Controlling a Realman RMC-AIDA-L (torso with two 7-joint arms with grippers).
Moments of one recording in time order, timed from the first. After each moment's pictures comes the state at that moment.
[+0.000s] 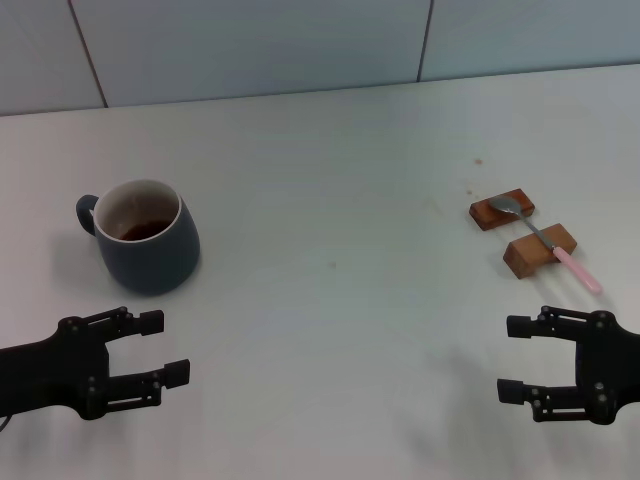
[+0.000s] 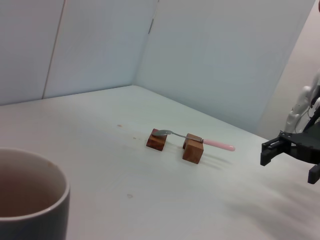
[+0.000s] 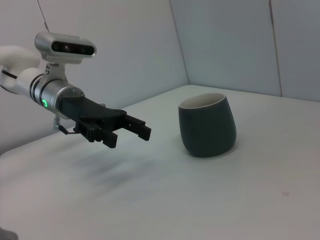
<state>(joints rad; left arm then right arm) -0.45 -1.98 0.58 0.44 2.10 1.67 -1.21 0.34 2.06 -0.37 -0.65 -2.27 -1.82 1.09</state>
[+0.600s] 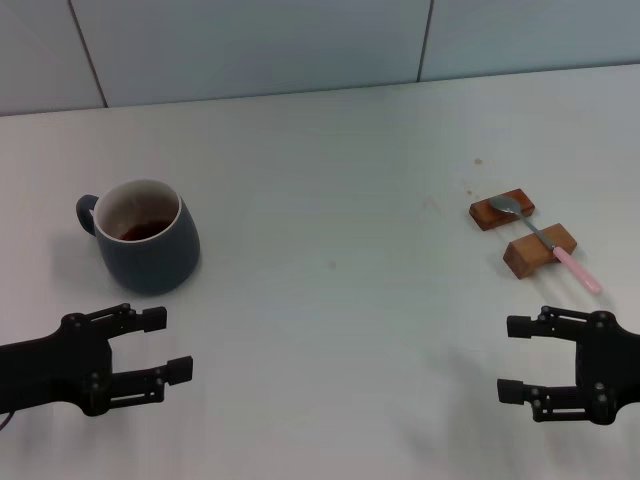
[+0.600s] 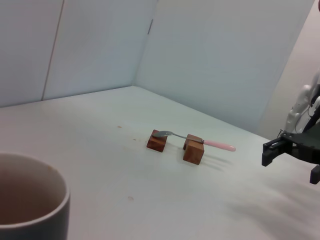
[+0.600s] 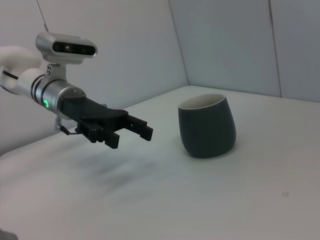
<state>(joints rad) -0.46 -1.99 0.58 0.44 2.10 1.67 -1.21 0.34 2.06 -0.36 -0.65 -2.27 -1.82 1.09</state>
